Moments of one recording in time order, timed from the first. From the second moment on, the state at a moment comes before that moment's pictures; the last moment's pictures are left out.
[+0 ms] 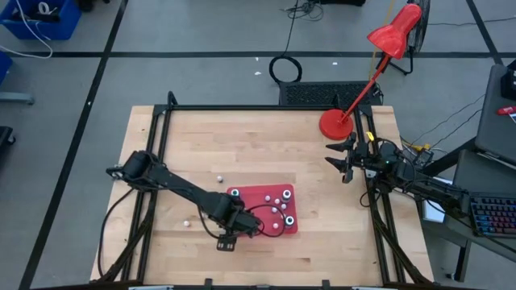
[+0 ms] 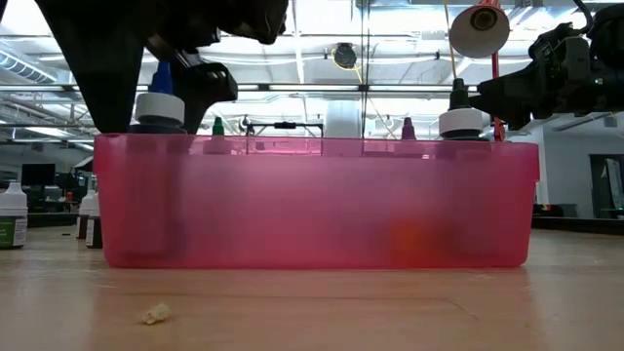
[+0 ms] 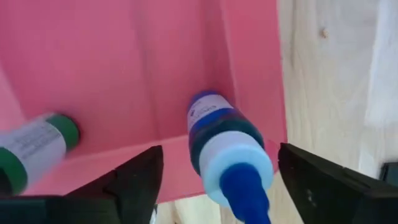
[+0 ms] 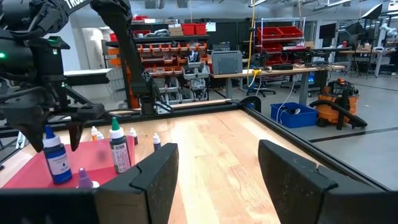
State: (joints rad) left arm -0.41 1.95 1.54 -1.05 0.11 -0.31; right arm -0.42 0.02 0.01 0.07 -0.21 0.07
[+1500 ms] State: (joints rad) left arm 0.11 1.47 0.86 -0.71 -0.05 -0.20; right arm -0.42 0.02 0.01 0.07 -0.21 0.07
